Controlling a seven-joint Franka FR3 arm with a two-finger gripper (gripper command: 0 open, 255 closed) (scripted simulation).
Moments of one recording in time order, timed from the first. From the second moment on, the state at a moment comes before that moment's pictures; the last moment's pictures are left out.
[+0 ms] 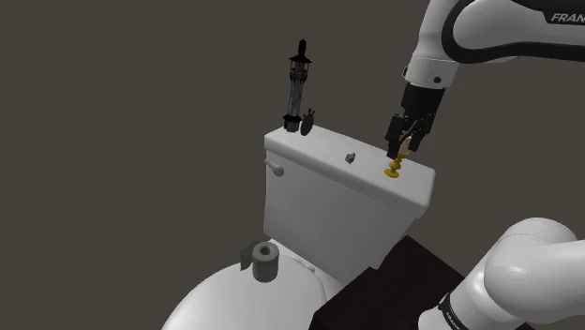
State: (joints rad) arm -0.02 -0.75 0.03 -2.38 0.03 1.55 0.04
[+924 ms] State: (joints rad) arm -0.04 -0.39 0.10 -2.03 -0.06 1.72 0.11
